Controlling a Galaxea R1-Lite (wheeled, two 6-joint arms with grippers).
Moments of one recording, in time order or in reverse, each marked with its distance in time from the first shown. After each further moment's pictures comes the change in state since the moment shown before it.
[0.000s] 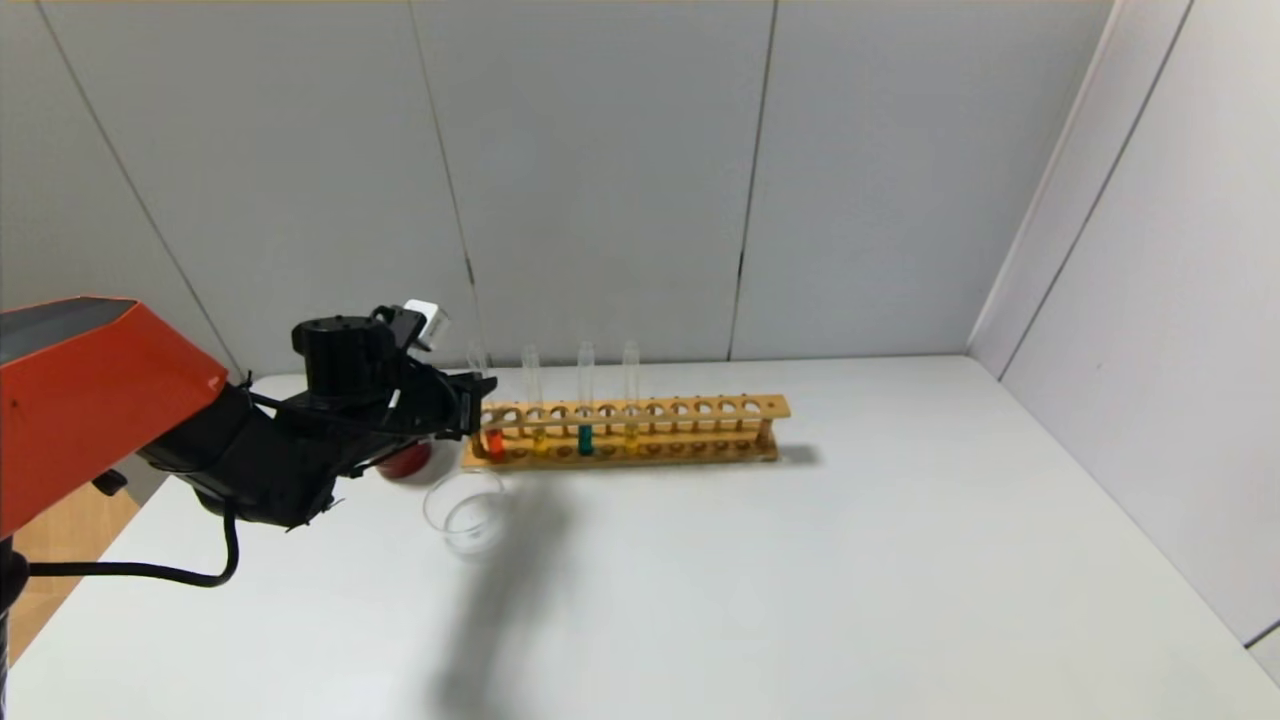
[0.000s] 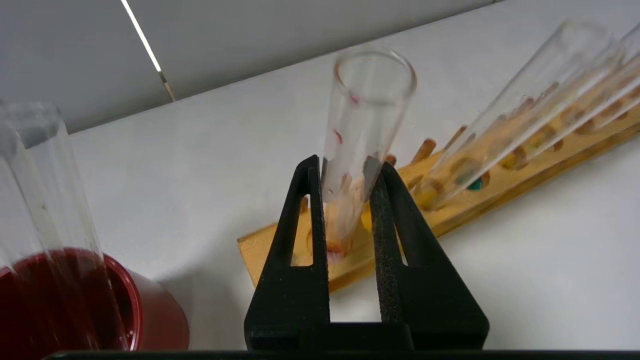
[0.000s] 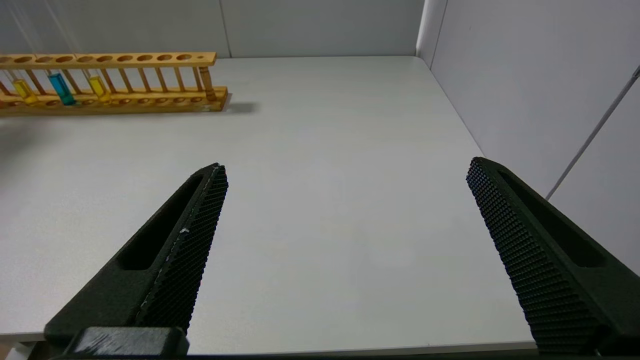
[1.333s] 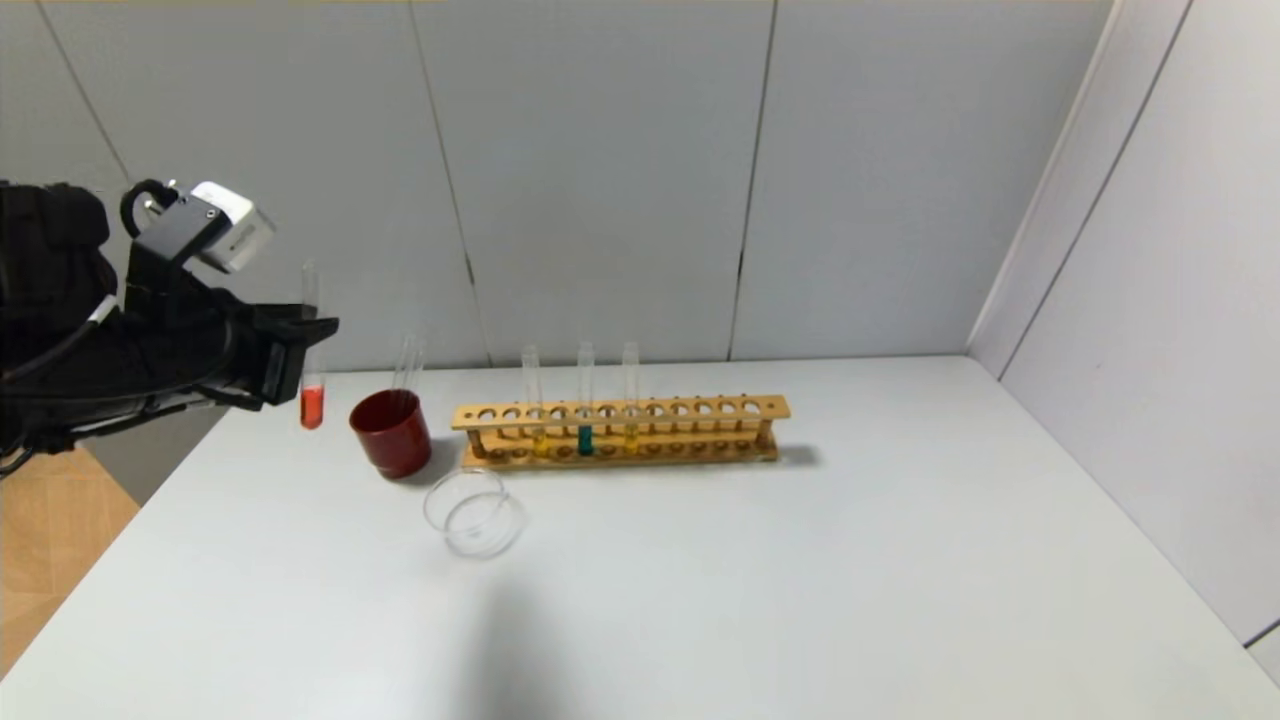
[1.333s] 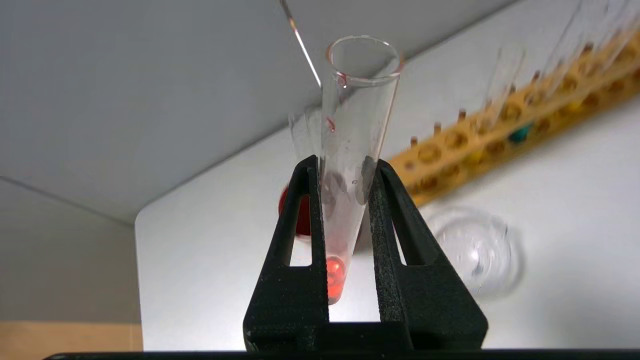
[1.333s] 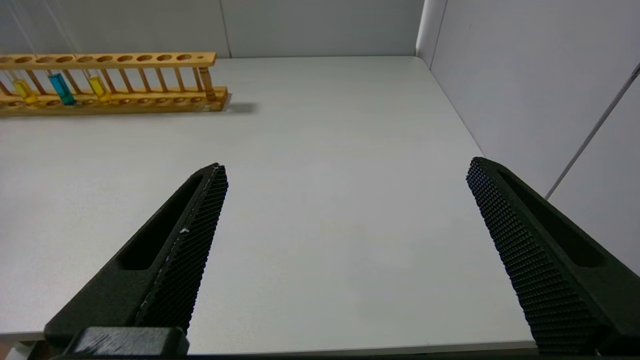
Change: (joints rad) left arm 0.156 -0.627 0.124 0.530 0.069 0.369; right arm 0.000 0.000 0.000 0.000 0.000 0.000
